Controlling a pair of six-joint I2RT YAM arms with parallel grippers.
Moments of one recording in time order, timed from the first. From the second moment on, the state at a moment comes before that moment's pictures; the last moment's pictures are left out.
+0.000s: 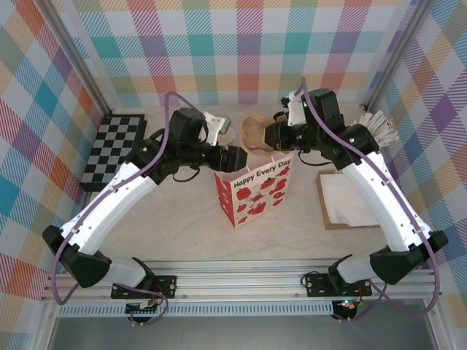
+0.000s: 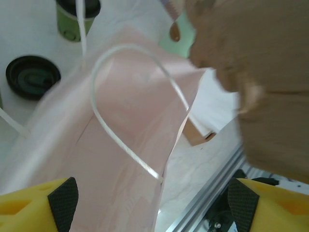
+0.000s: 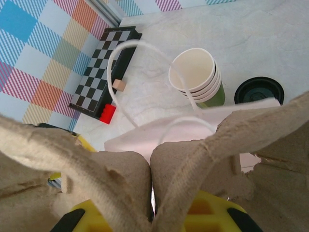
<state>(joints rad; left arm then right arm) -0.69 1.40 1.61 -0.83 0.31 -0.38 0.54 1.39 1.73 -0.95 -0.27 0.46</state>
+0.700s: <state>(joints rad) -0.75 1.62 1.71 -0.84 0.29 -0.39 0.51 1.34 1.70 -0.94 -0.21 0.47</state>
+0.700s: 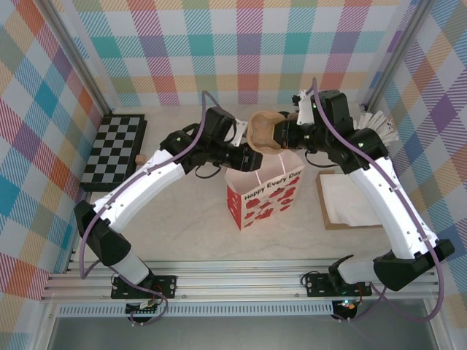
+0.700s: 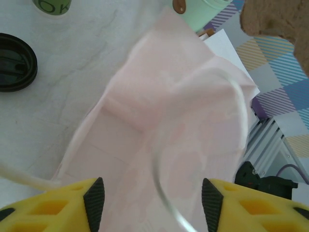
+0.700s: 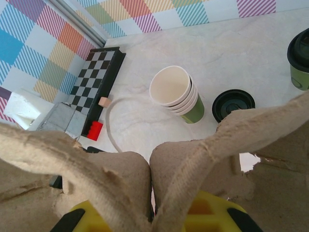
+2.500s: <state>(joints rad) -0.97 1.61 1.63 -0.66 -0.06 -0.31 0.27 1.21 1.62 -1.01 -0.43 0.44</state>
